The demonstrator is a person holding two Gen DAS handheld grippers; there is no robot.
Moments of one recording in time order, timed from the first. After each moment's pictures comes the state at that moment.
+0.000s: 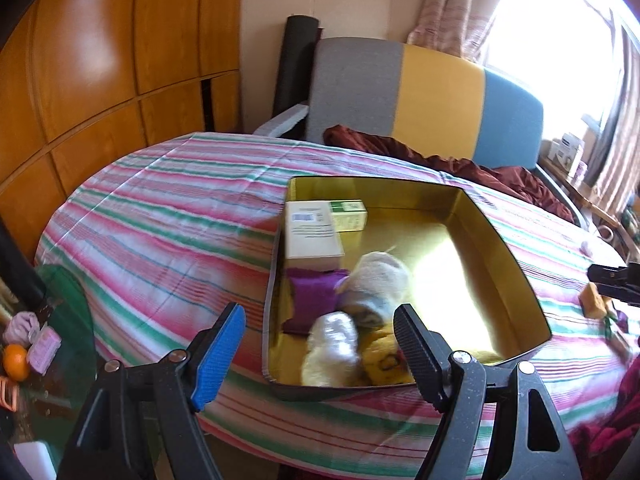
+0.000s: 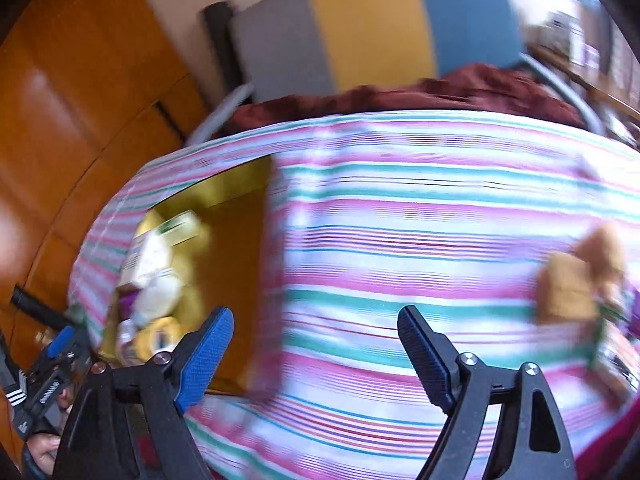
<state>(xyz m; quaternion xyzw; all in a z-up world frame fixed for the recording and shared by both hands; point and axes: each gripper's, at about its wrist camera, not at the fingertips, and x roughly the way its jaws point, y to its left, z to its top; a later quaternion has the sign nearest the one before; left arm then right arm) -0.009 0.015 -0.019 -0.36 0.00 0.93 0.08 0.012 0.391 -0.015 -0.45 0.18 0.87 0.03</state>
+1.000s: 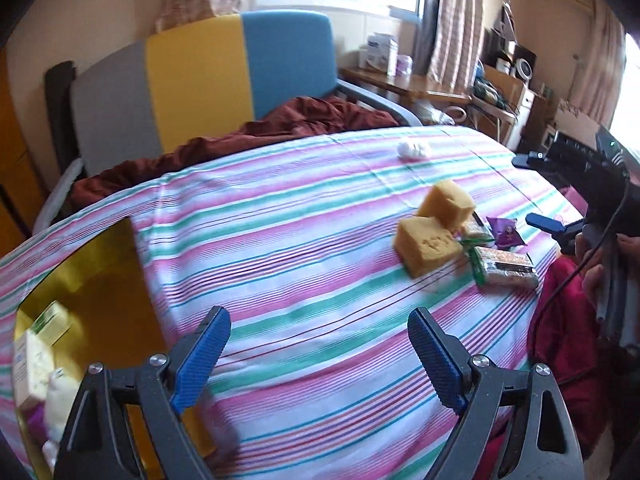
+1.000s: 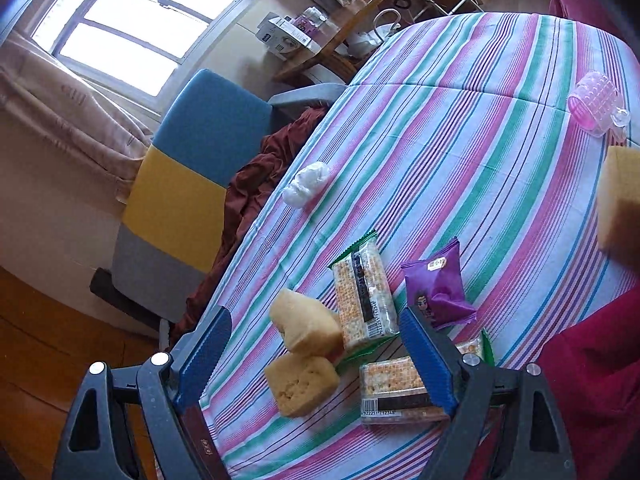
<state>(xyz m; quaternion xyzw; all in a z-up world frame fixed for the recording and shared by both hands) 0.011 0.328 -0.012 -0.38 0.16 0.83 0.37 0.142 0.639 -0.041 -0.23 0.52 0.79 0.23</state>
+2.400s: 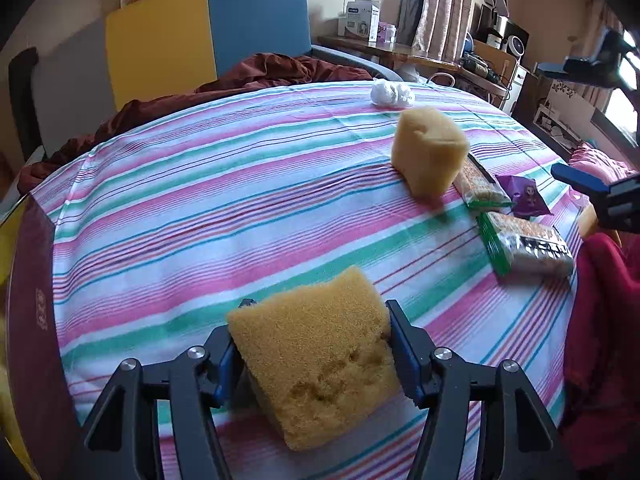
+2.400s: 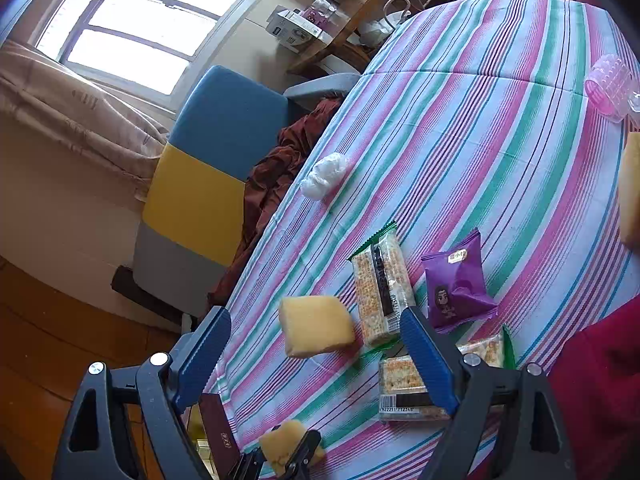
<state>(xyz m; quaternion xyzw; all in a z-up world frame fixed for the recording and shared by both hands) 0.009 0.391 -0.100 -0.40 0.16 0.81 0.39 0.144 0.643 -0.047 -0.21 0.53 0.79 0.21</state>
